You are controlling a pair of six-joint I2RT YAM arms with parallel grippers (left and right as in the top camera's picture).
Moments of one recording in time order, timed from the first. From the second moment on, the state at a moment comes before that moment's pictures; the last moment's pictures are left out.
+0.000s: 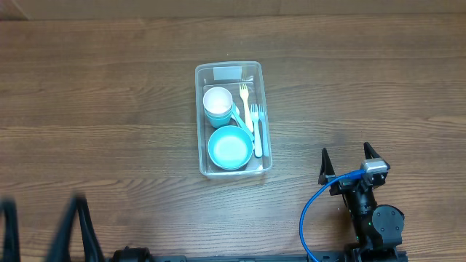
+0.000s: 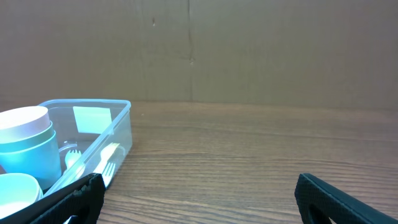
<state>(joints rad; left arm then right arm) 0.05 0.63 1.86 -1.25 0.08 -0.38 0.09 0.01 0.02 -0.03 -0.05 0.02</state>
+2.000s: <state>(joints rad) 0.05 0.02 0.03 -0.03 -0.04 -0.01 0.09 0.01 0.02 -0.03 -0.05 0.01</state>
